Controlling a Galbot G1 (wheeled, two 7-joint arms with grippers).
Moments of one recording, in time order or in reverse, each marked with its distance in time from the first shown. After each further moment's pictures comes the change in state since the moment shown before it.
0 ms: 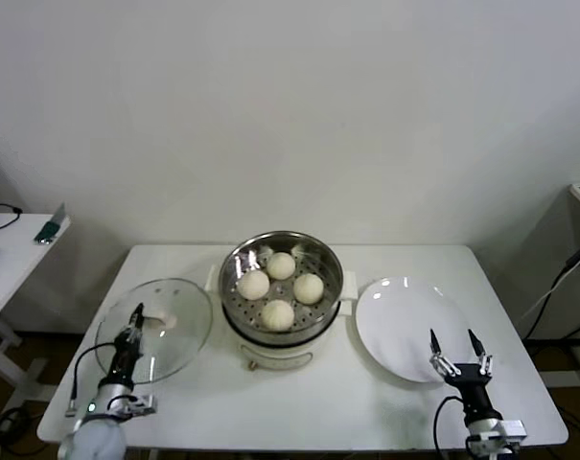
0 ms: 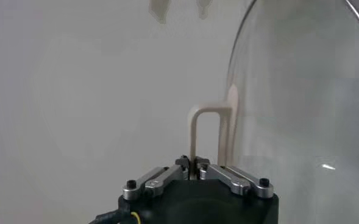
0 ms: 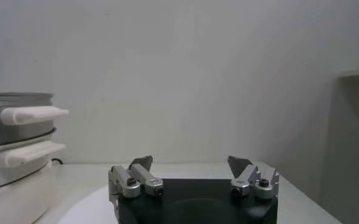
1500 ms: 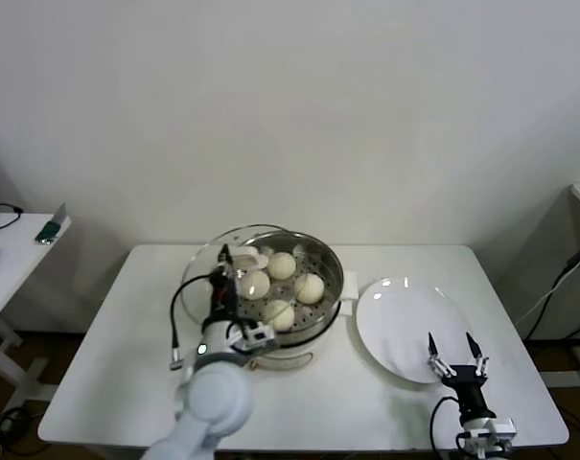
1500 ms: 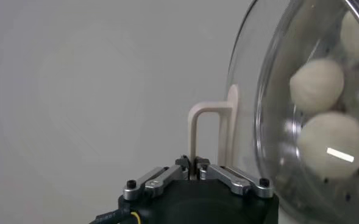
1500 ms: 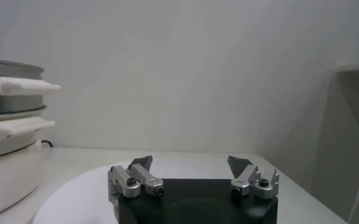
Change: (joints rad) left arm -0.239 -0.135 0.573 -0.532 0.213 0.755 0.614; right arm 0.039 0.010 -0.021 -0.072 -0.064 0.015 0.041
